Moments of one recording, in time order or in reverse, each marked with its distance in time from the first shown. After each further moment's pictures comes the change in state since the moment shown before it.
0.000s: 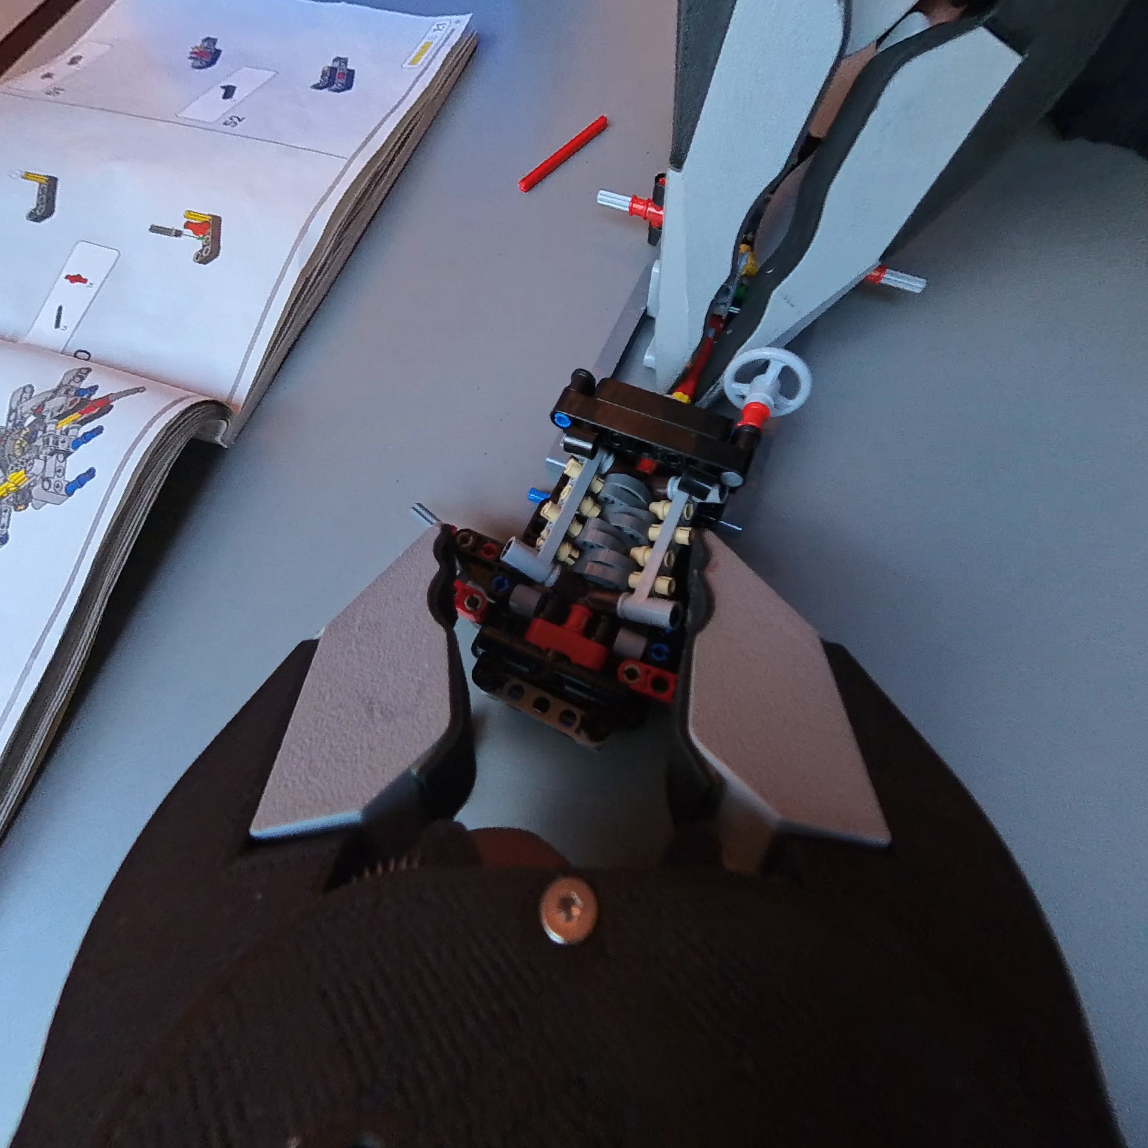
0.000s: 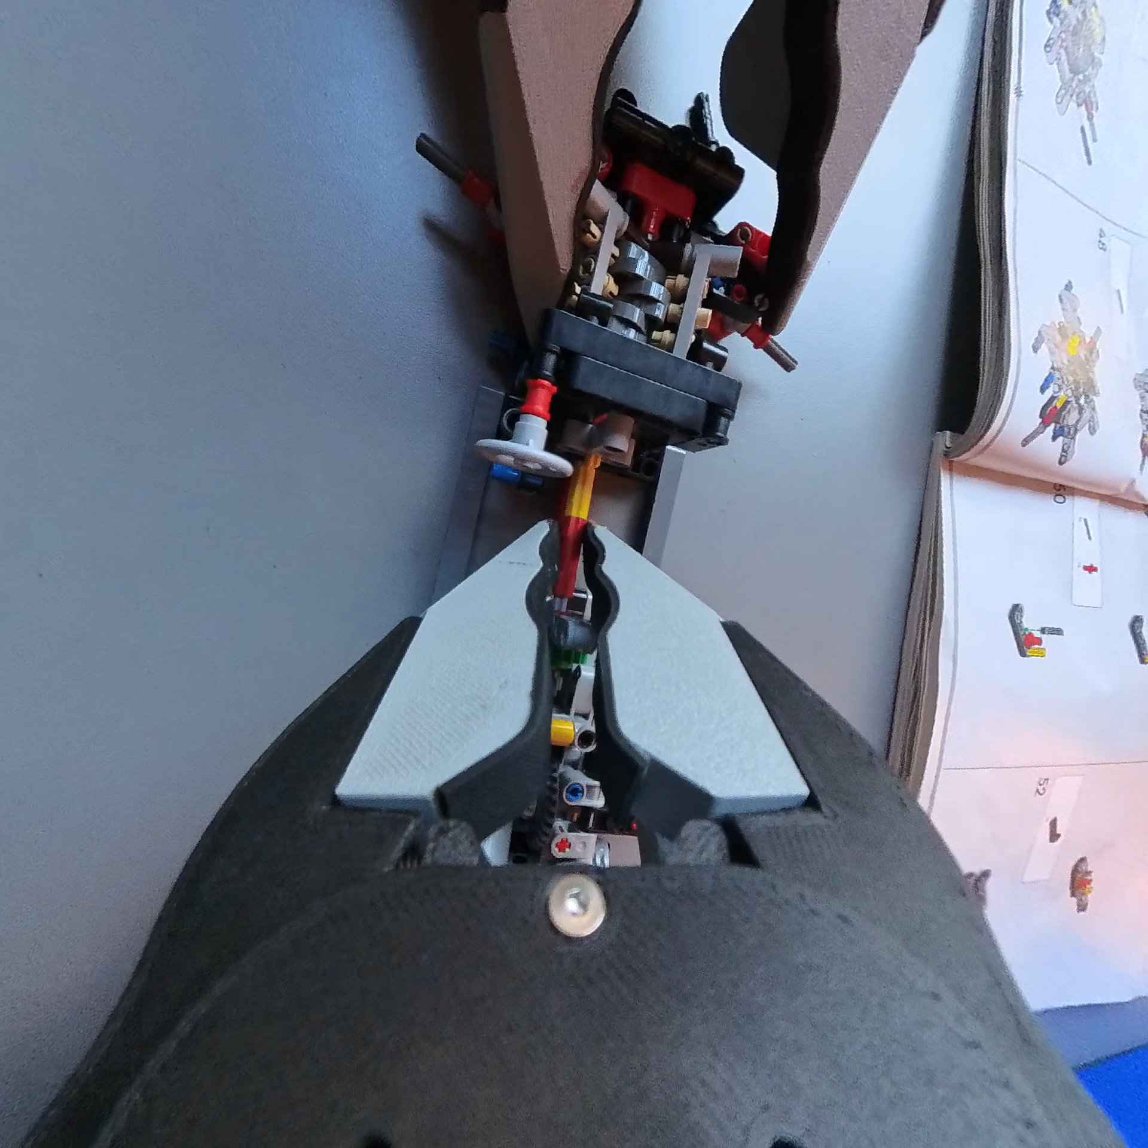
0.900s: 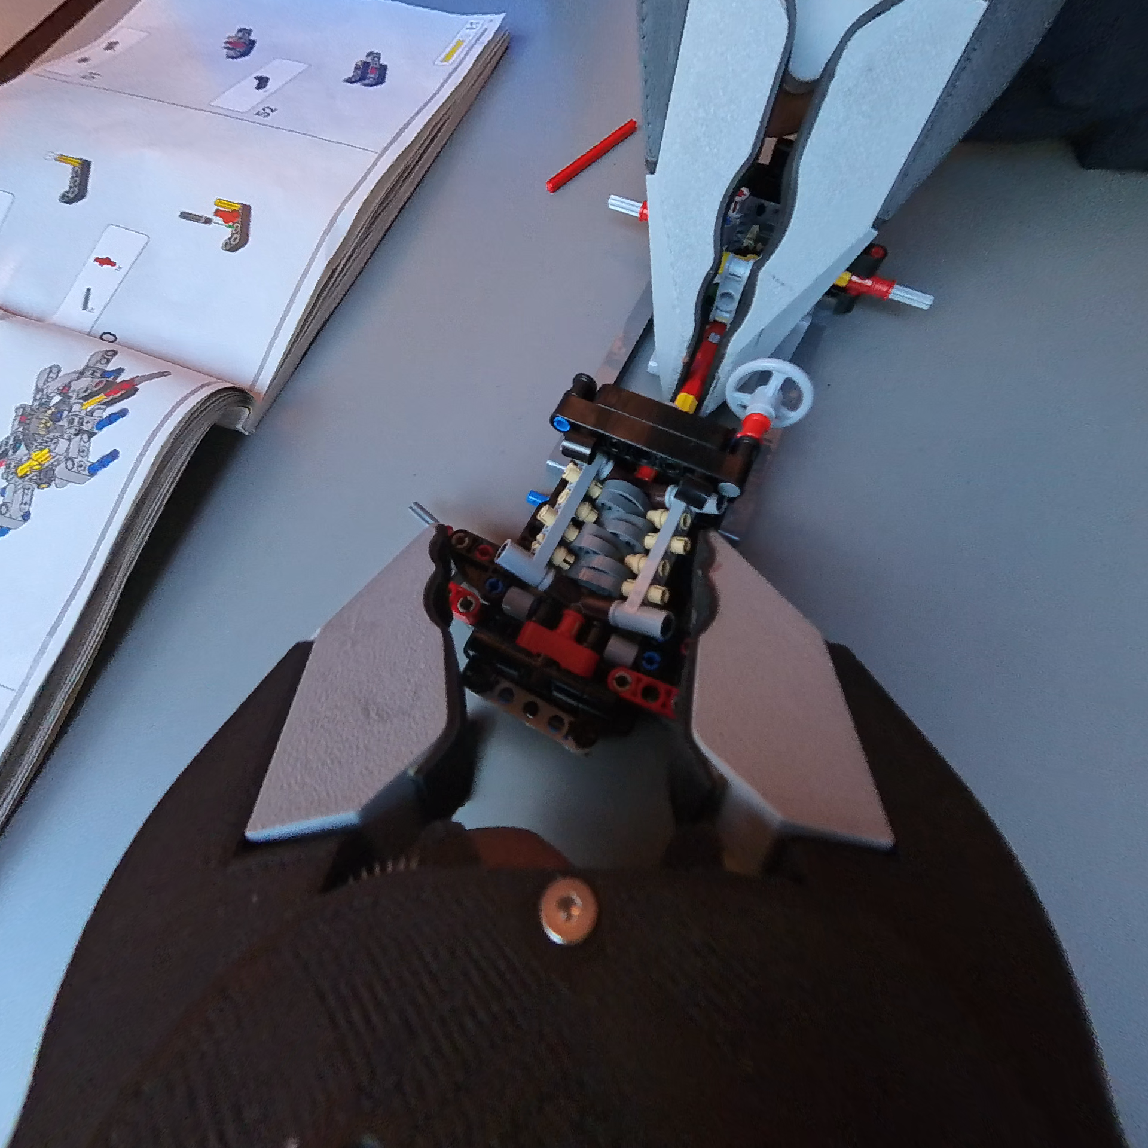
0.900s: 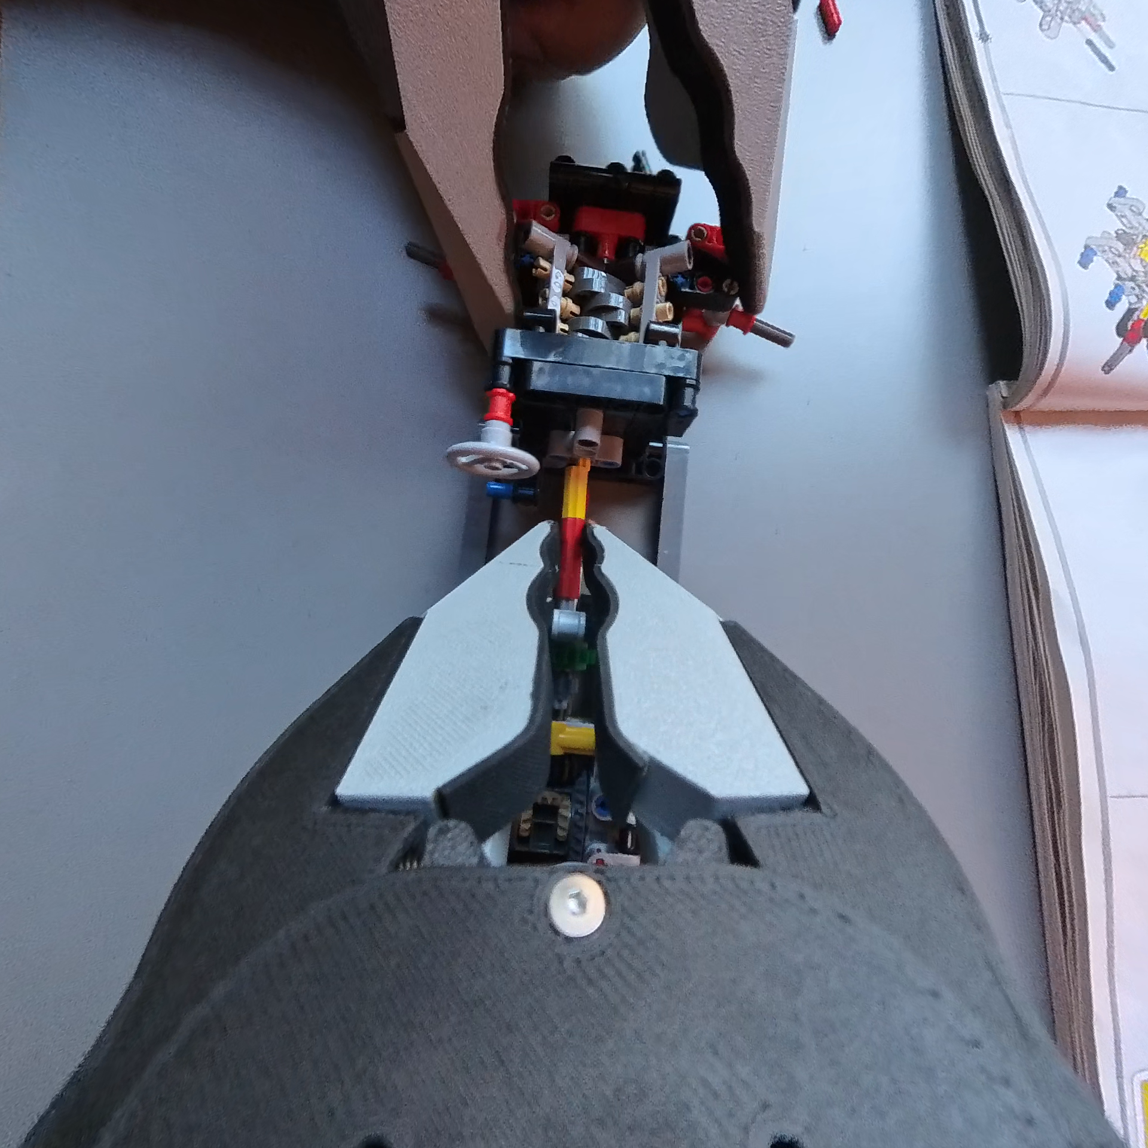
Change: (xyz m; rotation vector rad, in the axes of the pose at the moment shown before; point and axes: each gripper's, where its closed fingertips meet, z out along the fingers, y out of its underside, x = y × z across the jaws) left arm -0.005 0.000 0.000 0.002 -0.027 -0.031; right arm 0.005 -0.006 0.000 0.164 -0.137 0.243
